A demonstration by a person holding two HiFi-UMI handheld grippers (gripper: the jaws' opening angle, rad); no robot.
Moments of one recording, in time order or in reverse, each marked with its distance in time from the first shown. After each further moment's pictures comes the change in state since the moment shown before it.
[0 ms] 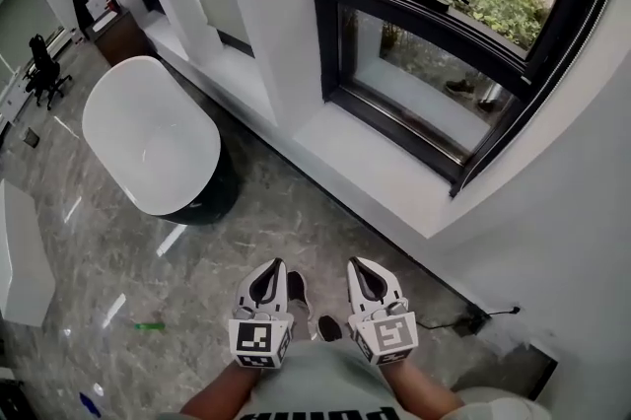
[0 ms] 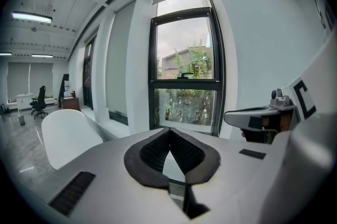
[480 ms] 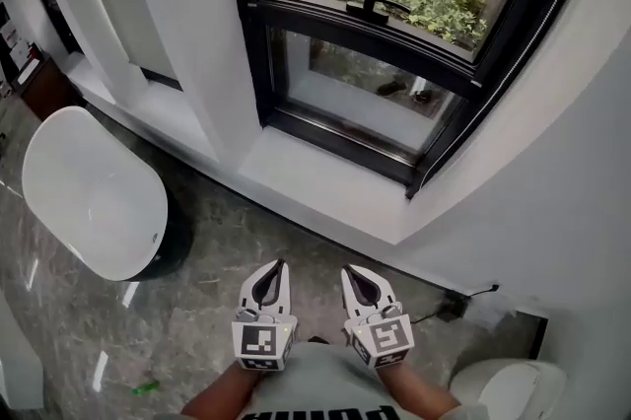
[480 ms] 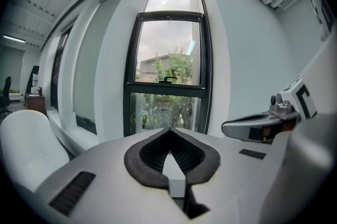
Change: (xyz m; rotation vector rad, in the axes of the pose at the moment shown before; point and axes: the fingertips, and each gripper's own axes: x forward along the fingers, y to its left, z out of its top) left arm 0.114 -0.001 0.050 0.022 -0.061 -0.291; right arm 0.054 -0.054 0.017 -0.007 0.058 -0.245
